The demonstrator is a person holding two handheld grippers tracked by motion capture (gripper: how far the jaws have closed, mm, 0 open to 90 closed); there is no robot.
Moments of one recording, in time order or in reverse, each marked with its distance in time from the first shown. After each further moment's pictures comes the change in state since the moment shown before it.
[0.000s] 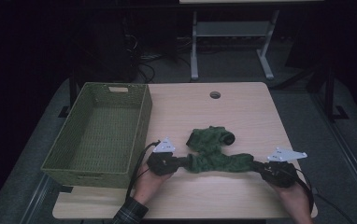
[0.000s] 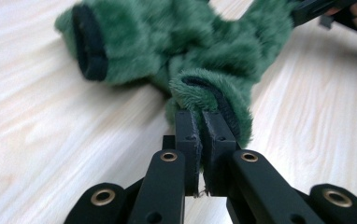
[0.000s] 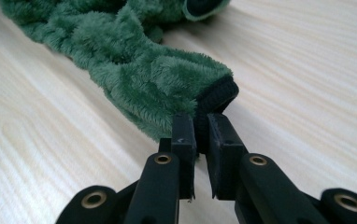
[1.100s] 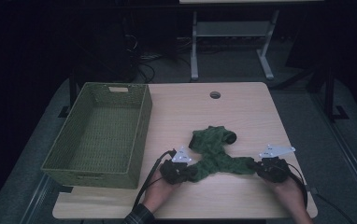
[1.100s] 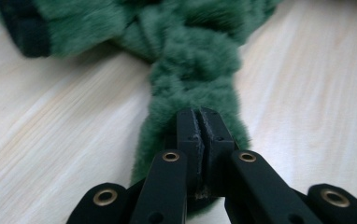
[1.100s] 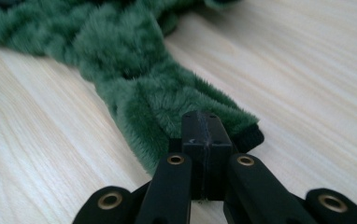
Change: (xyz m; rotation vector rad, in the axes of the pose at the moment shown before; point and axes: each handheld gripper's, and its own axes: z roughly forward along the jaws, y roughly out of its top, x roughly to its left) left arm -0.025 -0.004 0.034 0.118 0.013 0.059; right arm -0.007 0.005 0.026 0.070 0.033 -0.034
